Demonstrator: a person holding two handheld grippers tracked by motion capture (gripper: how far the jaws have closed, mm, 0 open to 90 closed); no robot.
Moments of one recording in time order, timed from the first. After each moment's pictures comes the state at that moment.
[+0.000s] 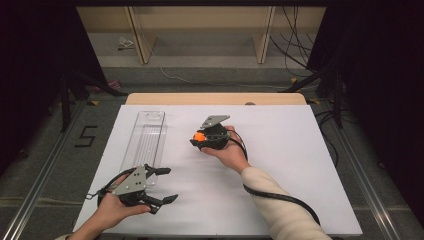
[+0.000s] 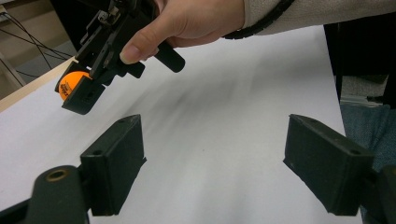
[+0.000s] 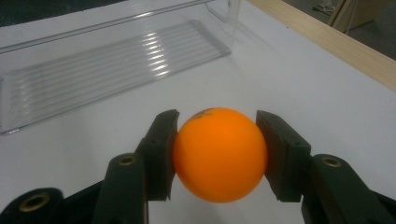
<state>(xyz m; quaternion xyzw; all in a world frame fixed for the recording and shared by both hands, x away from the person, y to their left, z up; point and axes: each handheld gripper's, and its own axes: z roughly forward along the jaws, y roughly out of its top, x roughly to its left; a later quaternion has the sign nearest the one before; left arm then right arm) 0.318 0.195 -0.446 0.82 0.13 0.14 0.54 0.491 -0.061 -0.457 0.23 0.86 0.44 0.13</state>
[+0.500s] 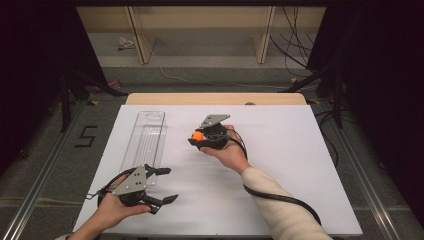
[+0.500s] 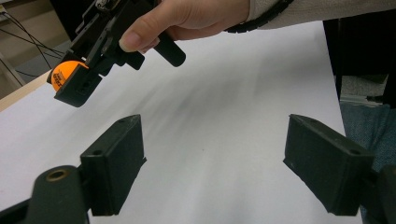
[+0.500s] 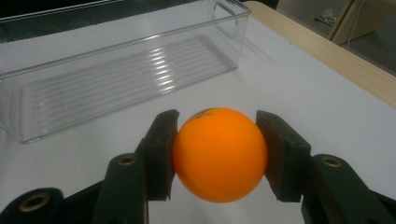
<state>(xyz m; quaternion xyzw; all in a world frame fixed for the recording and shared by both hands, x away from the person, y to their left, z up) 0.318 0.194 -0.446 0.82 0.13 0.14 0.54 0.485 -0.059 -0.446 0.22 0.85 0.46 0.13</state>
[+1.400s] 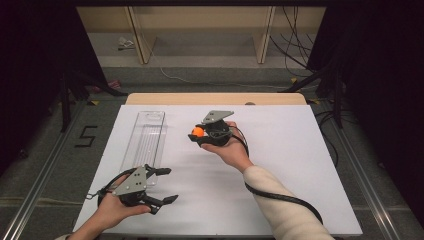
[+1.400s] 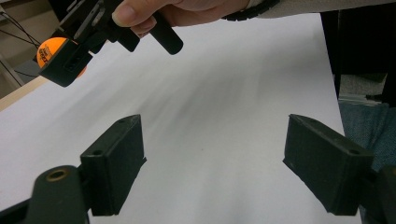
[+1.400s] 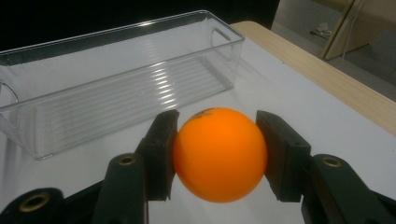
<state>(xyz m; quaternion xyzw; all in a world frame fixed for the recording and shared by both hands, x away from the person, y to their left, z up) 0.318 0.194 -0.446 0.82 0.12 0.14 0.54 0.482 -0.064 -0.429 0.22 0.84 0.48 0.13</state>
